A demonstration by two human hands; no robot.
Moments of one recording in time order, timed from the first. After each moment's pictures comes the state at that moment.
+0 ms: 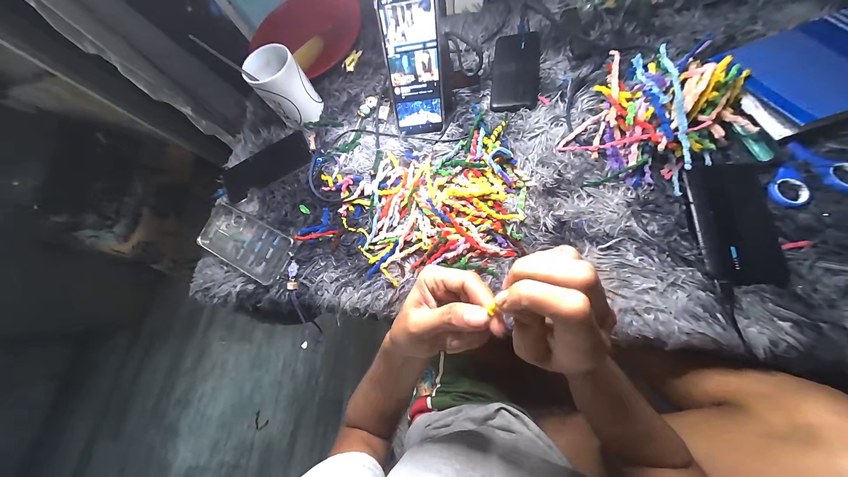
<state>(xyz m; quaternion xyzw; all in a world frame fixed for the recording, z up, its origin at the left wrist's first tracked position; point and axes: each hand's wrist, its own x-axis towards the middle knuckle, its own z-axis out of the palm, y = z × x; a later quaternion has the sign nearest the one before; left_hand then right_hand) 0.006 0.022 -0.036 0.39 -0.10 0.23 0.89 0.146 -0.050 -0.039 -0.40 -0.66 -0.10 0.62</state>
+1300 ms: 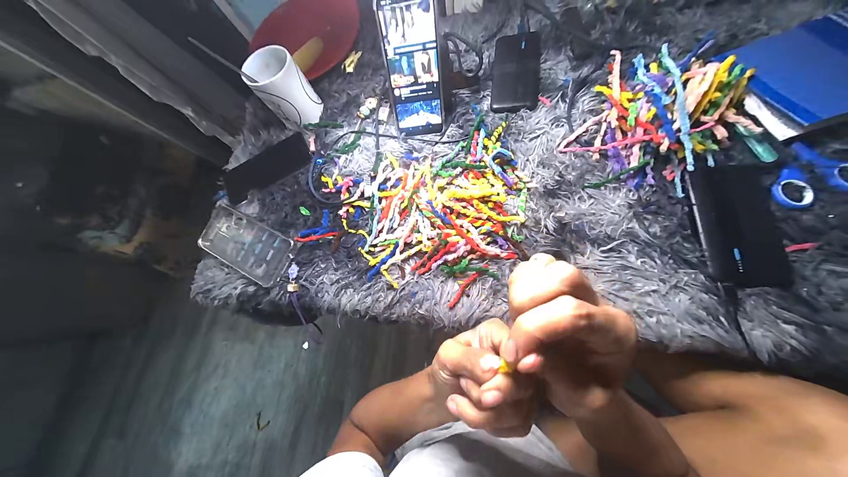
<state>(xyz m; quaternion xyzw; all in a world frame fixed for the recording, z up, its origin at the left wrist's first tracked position) 0.020 -0.030 -0.067 0.10 -0.22 0.09 0.97 0.135 -0.065 -0.025 -0.27 -0.58 0.22 0.74</state>
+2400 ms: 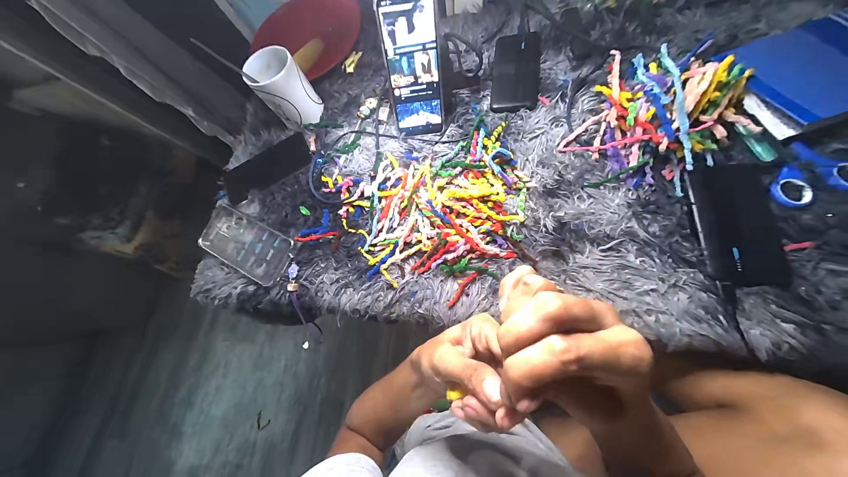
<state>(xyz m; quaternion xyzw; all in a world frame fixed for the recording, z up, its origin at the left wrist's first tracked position) 0.013 -0.010 -0.059 0.25 -0.20 0.07 0.94 0.150 -0.066 -0.018 -0.21 -0.68 0.22 0.67</state>
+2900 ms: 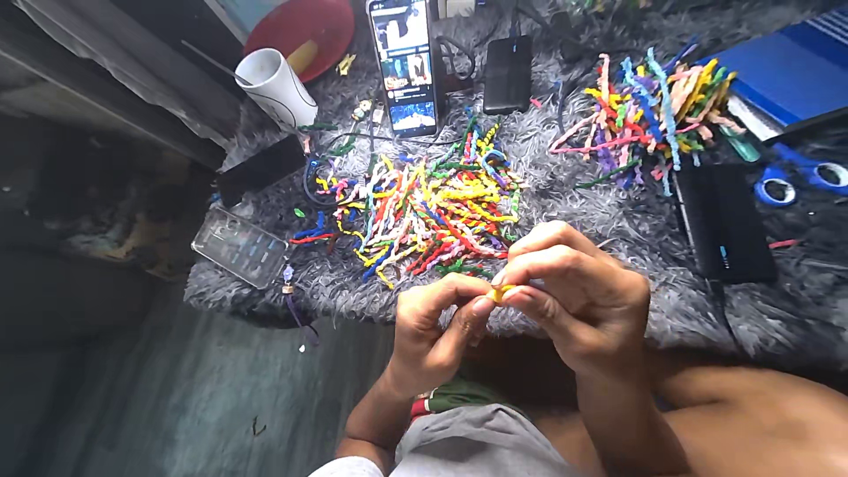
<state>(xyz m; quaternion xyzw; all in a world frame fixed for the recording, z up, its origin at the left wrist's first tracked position) 0.006 0.000 -0.031 0.70 0.08 0.44 0.55 0.162 -0.061 -0.018 -0.37 -0.59 0.20 0.69</state>
